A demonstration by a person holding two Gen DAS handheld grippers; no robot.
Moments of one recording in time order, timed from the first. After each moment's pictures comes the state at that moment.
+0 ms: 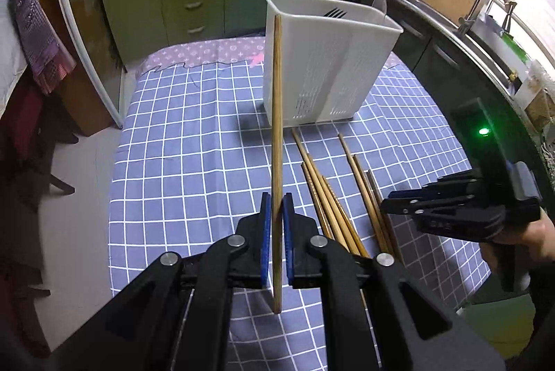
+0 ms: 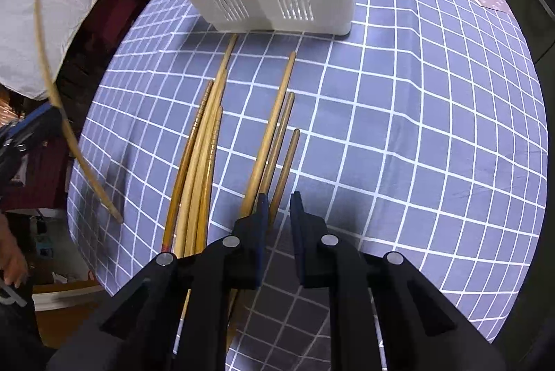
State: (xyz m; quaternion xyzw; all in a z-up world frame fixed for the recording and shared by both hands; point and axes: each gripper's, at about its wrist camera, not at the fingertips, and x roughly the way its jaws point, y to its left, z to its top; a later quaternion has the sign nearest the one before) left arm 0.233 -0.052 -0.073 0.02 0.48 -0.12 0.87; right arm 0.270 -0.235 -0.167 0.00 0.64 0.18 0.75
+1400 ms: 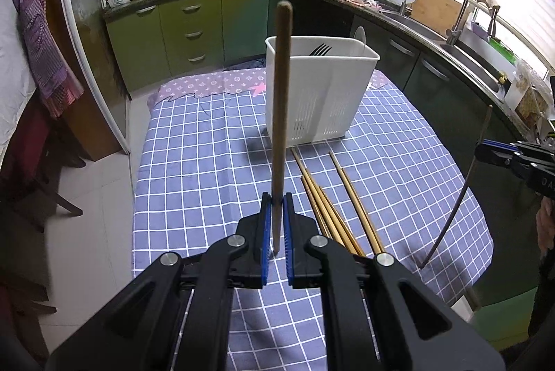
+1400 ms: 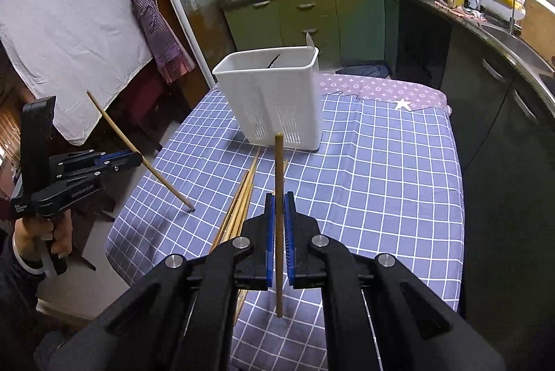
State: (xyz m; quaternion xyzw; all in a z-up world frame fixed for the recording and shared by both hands) left arm 0.195 -0.045 -0.036 0.03 0.43 -0.12 0.89; right arm 0.170 -0.302 -0.019 0.04 0.42 0.20 0.88
